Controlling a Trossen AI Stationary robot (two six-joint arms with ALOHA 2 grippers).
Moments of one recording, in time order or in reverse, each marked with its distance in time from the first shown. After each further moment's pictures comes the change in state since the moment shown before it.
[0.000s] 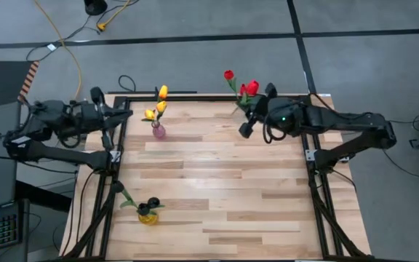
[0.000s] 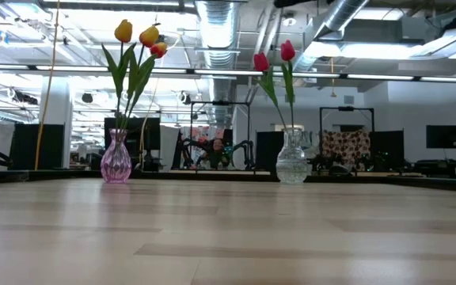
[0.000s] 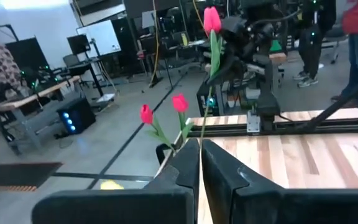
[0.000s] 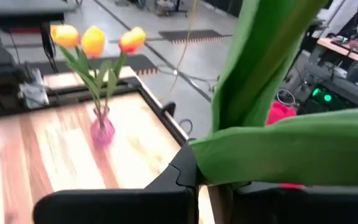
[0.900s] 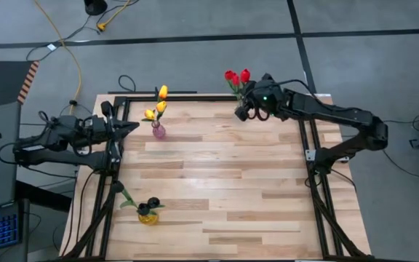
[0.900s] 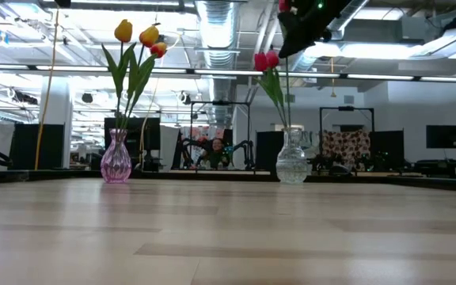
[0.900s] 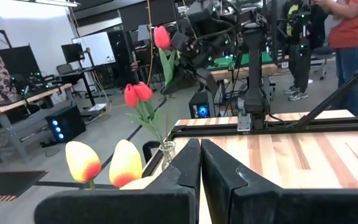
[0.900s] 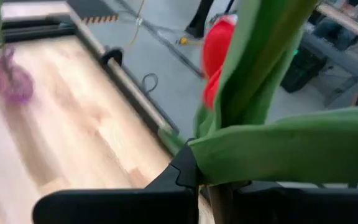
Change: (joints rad) left arm 0.000 -0.264 -0.424 0.239 0.041 -0.014; right arm -0.295 0.069 -0.060 -0.031 -0.116 -0.064
